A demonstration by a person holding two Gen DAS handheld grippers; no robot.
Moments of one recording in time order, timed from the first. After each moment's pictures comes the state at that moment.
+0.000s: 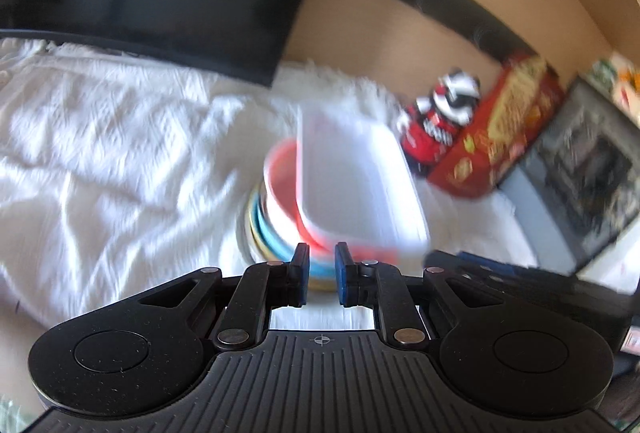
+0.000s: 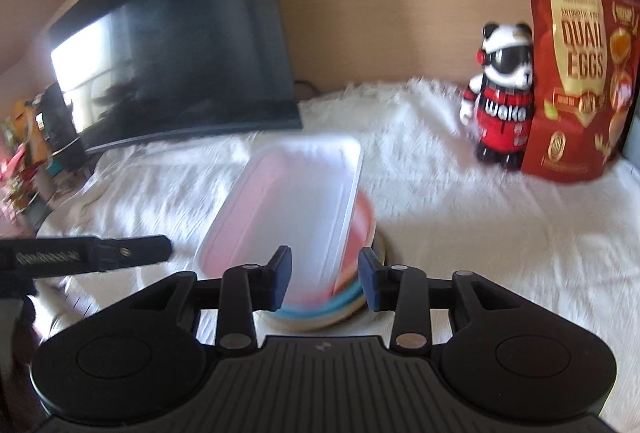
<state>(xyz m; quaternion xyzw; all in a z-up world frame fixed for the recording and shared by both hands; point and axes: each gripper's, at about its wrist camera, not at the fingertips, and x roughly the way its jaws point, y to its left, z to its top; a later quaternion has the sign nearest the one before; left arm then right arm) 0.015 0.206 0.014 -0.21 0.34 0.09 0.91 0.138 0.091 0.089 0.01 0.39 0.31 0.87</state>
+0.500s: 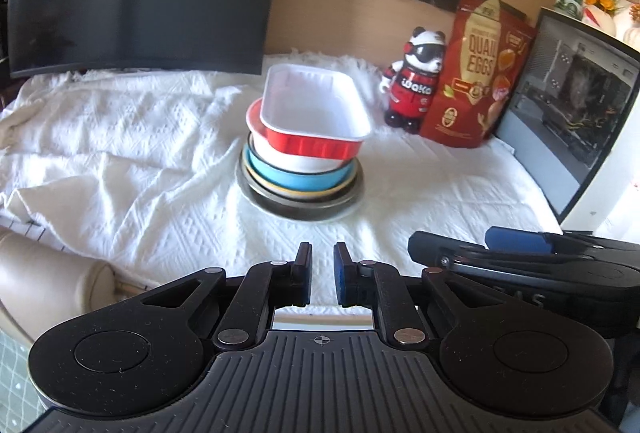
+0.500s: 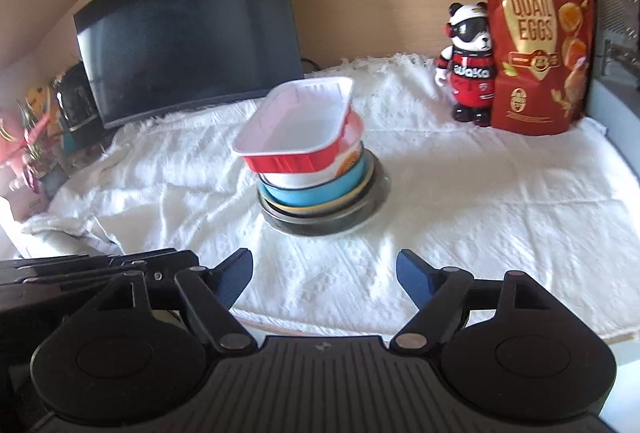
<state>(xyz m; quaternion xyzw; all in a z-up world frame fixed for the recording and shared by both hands) -0.066 0.111 0.019 -0.13 0.33 0.12 0.93 0.027 0.027 0.083 0.00 0.37 0.30 0.88</state>
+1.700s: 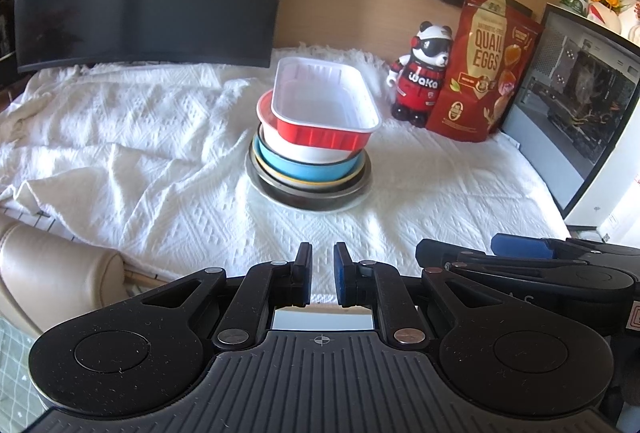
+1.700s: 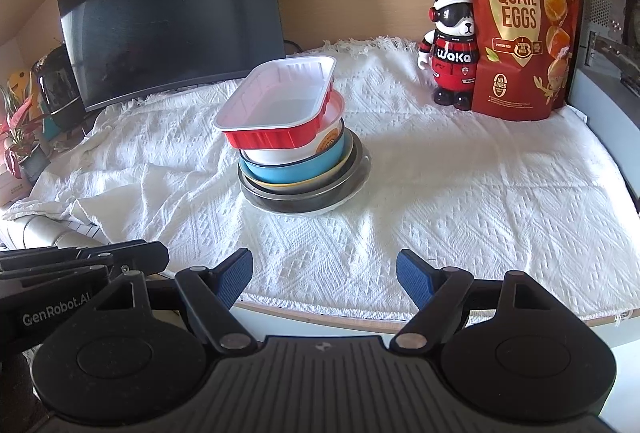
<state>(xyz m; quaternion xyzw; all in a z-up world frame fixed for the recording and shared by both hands) -0.072 0.116 0.018 -0.13 0.35 0.13 0.92 0.022 0.024 0.079 -0.02 0.40 0.27 0.88</state>
